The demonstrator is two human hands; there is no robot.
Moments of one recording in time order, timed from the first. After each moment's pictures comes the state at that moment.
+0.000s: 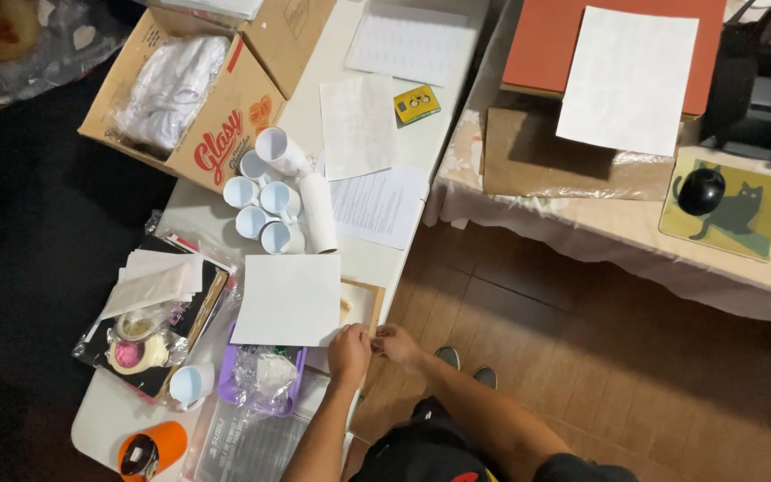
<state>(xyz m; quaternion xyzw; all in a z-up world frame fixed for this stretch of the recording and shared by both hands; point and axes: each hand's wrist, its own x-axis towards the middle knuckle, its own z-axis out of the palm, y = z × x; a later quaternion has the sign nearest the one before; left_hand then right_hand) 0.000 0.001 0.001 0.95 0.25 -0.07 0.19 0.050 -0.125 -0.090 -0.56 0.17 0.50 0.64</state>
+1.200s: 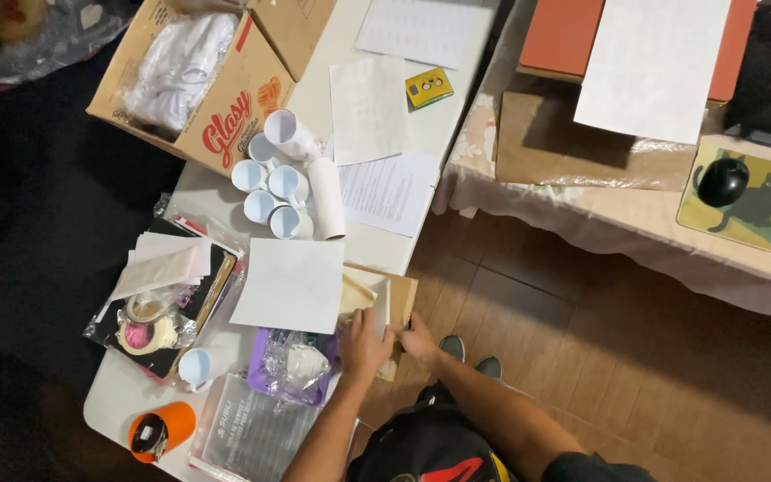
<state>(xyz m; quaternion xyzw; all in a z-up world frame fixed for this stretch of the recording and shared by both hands) -0.002 -0.034 0.070 0.97 0.20 -0.01 0.13 0.056 -0.163 0.034 -0.63 0.18 0.45 0.60</state>
